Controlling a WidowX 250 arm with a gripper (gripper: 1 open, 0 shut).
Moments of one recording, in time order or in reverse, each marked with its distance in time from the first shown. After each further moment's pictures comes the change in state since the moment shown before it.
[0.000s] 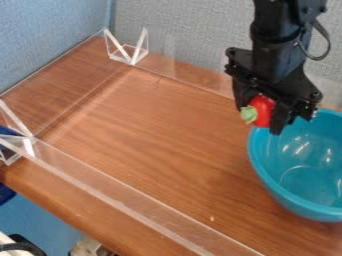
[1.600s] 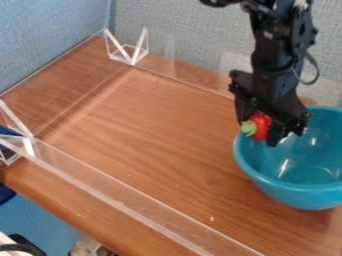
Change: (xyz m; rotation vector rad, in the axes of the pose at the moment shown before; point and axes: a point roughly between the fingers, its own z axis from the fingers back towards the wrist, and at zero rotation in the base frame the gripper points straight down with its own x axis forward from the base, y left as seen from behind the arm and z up) arm 0.012 0.011 -0.055 0.000 0.024 -0.005
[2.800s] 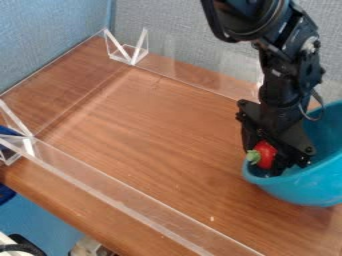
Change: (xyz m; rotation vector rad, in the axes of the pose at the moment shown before) arm -0.011 -0.020 -0.023 -0.012 0.029 -0.056
